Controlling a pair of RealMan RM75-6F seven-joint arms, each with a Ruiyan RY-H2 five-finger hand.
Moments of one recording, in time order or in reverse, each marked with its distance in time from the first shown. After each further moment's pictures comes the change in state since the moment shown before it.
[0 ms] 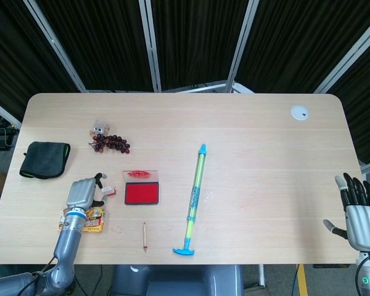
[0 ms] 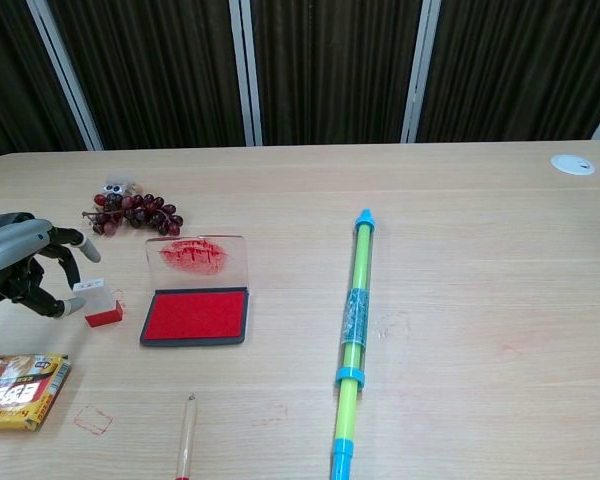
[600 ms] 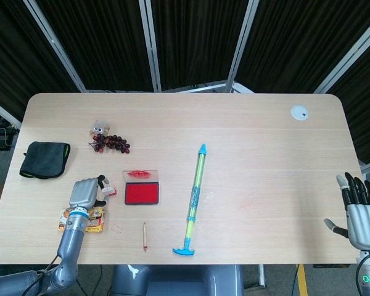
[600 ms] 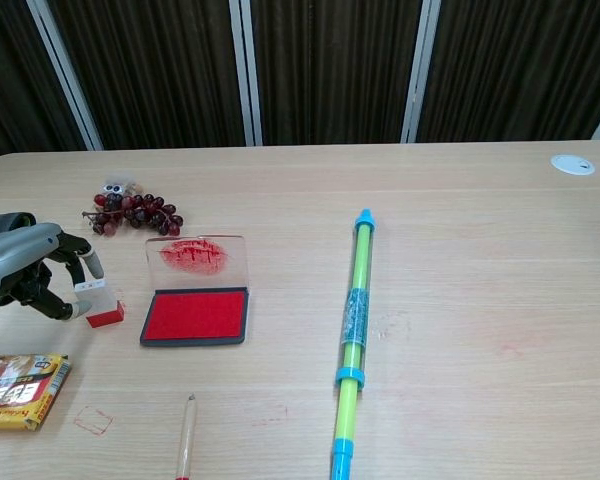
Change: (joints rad) left arm -0.027 -0.027 0.012 0.036 -0.016 0.006 -0.004; right arm 0.005 -0.003 0.004 0.010 0.019 -0.011 0.001
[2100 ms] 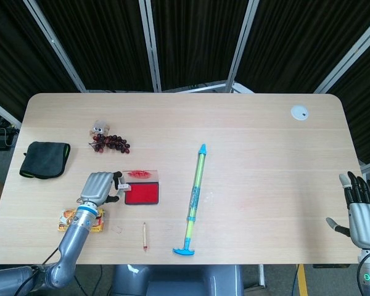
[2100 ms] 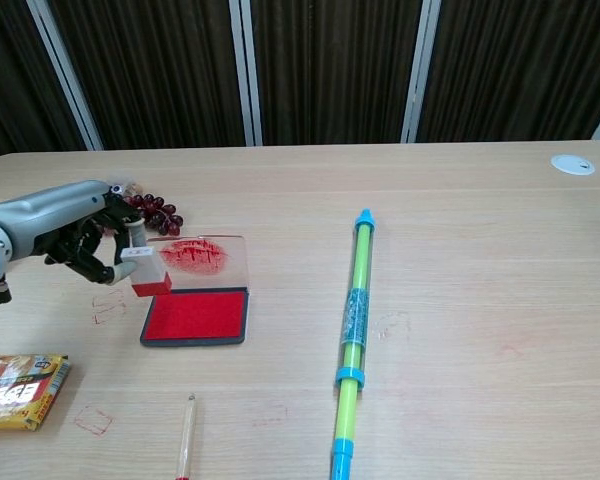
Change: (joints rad) left arm -0.081 0.084 0.003 -0.132 0.114 -0.072 -0.030; right arm 0.006 0.000 0.009 0.005 0.028 -0.010 0.007
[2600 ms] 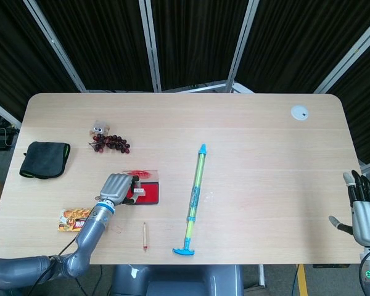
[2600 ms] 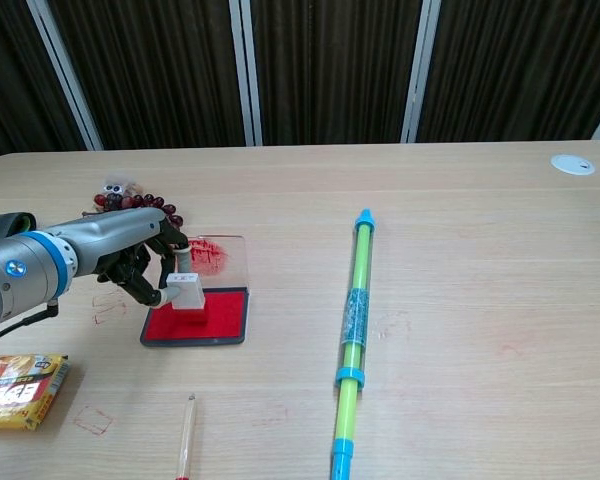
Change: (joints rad) left arm -0.108 -0.081 0.009 0.094 -0.105 -0.086 0.047; right arm 0.006 0.000 0.012 0.013 0.033 -0.018 0.011
